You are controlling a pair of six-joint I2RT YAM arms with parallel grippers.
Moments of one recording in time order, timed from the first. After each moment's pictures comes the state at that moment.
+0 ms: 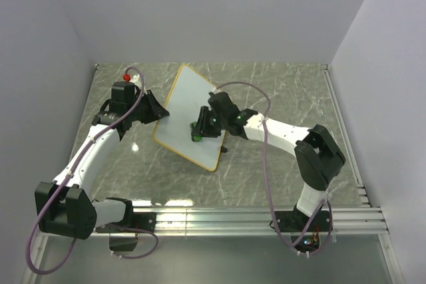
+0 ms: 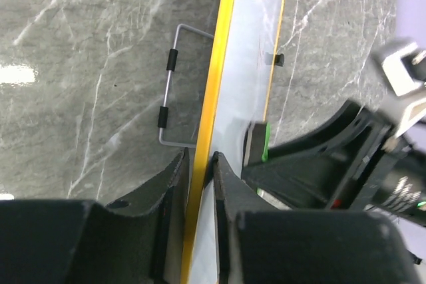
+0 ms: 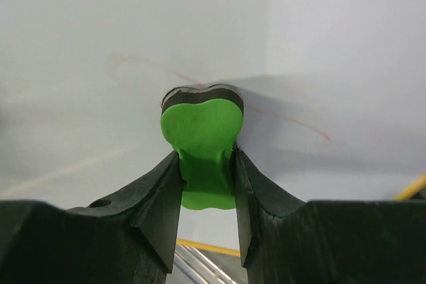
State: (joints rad) left arm -0.16 1.23 1.00 -0.41 0.32 -0.53; right arm 0.78 1.79 1.31 -0.27 -0.18 0.82
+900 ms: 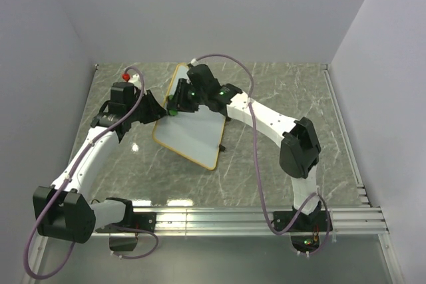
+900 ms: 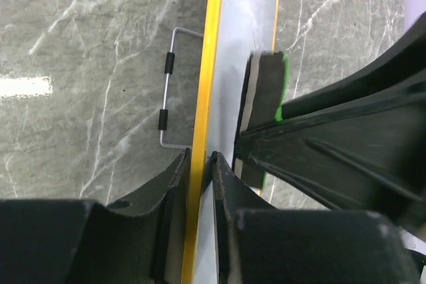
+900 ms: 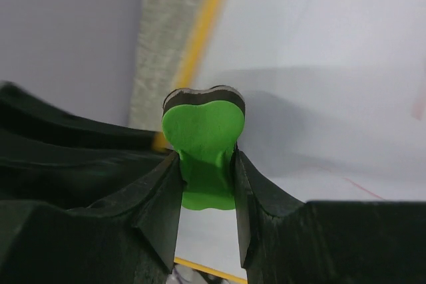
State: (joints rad) left arm -0.18 1.20 1.00 -0.41 0.29 -0.49; right arm 0.81 1.96 1.74 -0.41 -0.17 0.84
